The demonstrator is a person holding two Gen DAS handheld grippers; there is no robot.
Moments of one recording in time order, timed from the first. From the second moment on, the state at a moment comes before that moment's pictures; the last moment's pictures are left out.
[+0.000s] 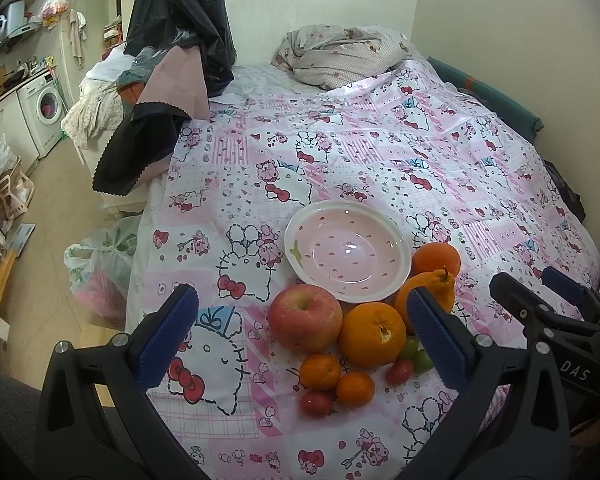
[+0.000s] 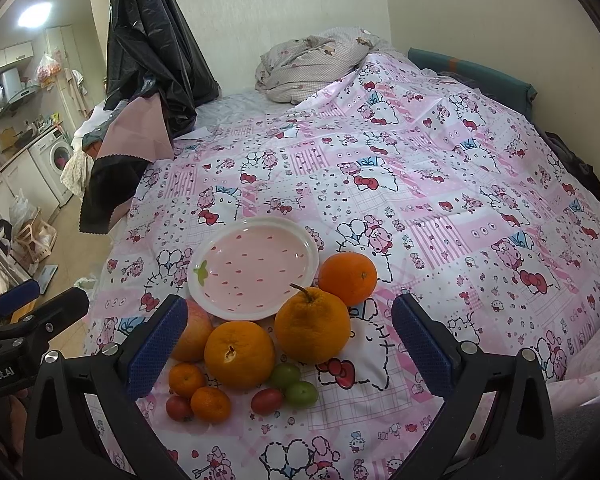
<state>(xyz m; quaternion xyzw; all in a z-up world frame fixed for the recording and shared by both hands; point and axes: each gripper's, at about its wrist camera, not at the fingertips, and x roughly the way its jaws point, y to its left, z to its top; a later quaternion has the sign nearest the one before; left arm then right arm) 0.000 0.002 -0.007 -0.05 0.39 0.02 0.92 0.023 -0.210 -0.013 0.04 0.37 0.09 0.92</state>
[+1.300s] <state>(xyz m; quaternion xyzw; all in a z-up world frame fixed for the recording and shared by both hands) 0.000 0.001 -0.005 -0.05 0.39 0.02 0.92 0.023 -0.209 -0.013 0.05 0.37 0.10 0.92</state>
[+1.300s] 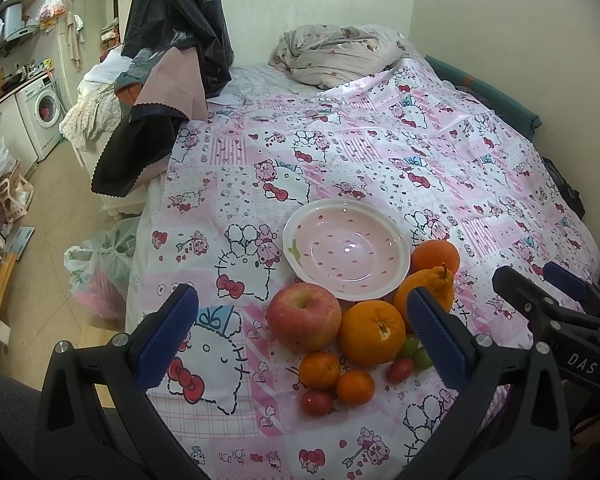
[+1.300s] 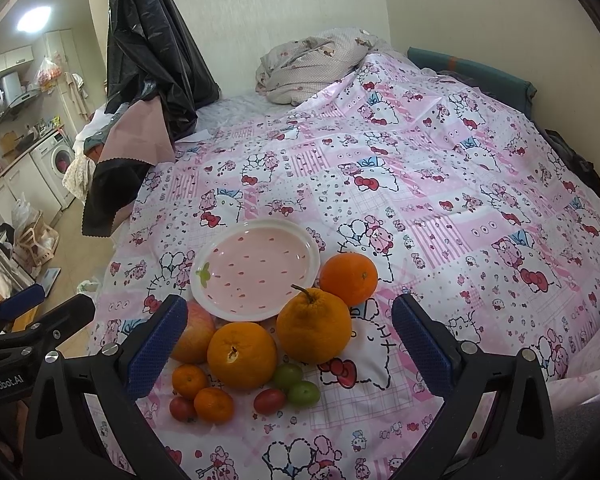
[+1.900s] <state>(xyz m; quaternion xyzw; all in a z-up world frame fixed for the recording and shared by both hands) 0.013 0.006 -0.010 -0.05 0.42 0.01 0.91 0.039 -0.213 -0.013 0.05 0.40 0.11 0.91</state>
